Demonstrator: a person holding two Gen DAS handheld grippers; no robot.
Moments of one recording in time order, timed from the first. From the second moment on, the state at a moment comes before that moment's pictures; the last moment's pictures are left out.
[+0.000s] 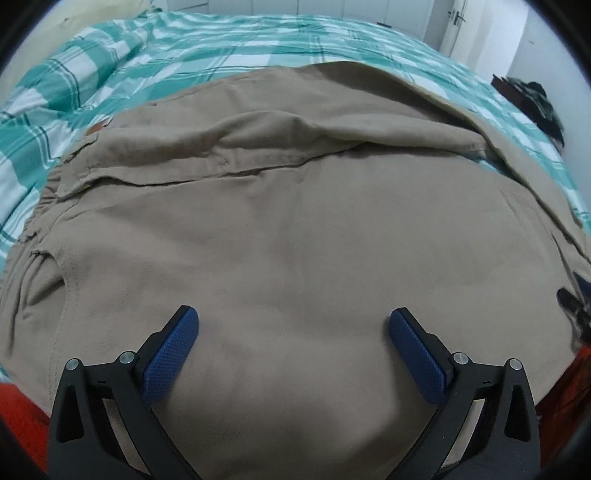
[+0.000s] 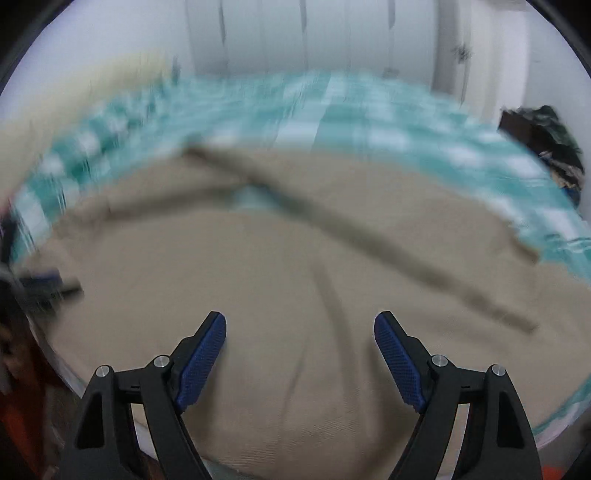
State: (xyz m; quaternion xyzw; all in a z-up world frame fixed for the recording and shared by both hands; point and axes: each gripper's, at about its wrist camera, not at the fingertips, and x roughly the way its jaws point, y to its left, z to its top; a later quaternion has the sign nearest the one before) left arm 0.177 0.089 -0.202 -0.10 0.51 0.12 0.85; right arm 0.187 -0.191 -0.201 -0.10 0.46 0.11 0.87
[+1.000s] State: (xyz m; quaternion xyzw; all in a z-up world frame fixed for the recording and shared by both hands) left arm 0.174 0.081 -0.211 -0.07 0.49 0.12 0.86; right arm 0.173 -0.209 -0.219 -0.06 0.44 0.14 0.89
